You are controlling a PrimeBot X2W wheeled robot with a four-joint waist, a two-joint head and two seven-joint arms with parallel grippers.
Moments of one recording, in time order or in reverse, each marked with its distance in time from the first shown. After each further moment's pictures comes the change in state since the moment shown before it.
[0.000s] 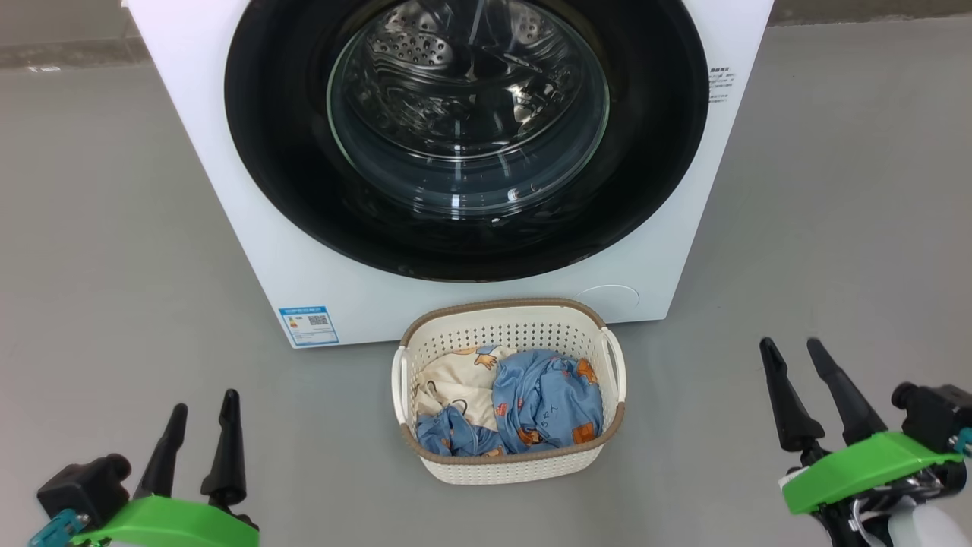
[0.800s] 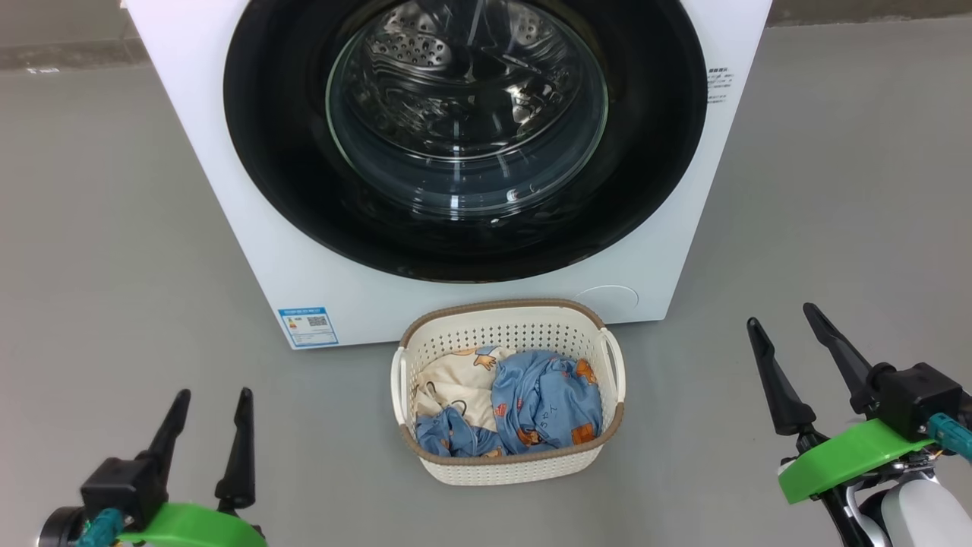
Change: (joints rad) left arm 0.000 0.027 -0.026 -0.008 0.298 0.000 -0.069; right arm -0.048 -0.045 0.032 -0.020 -0.282 0.000 -0.069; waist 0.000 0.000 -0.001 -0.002
